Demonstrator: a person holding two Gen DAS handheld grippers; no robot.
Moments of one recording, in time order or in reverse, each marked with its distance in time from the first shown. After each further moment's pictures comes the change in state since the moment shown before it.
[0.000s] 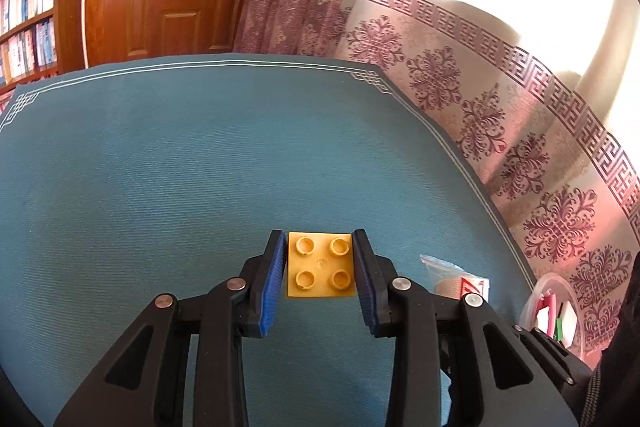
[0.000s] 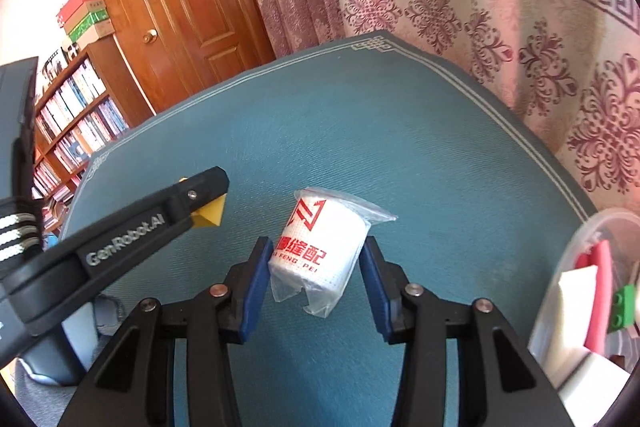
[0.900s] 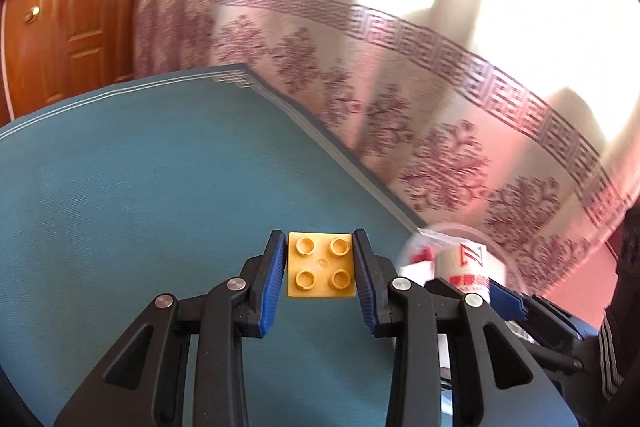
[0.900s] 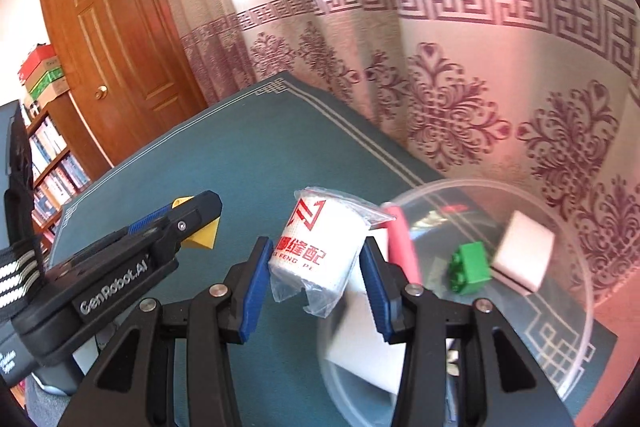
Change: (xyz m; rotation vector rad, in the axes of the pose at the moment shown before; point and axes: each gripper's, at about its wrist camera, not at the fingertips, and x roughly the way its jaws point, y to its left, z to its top) left arm -0.032 -0.119 -0.038 0.227 -0.012 -0.243; right arm -0.099 -0.093 -0.023 0.161 -0.115 -0.169
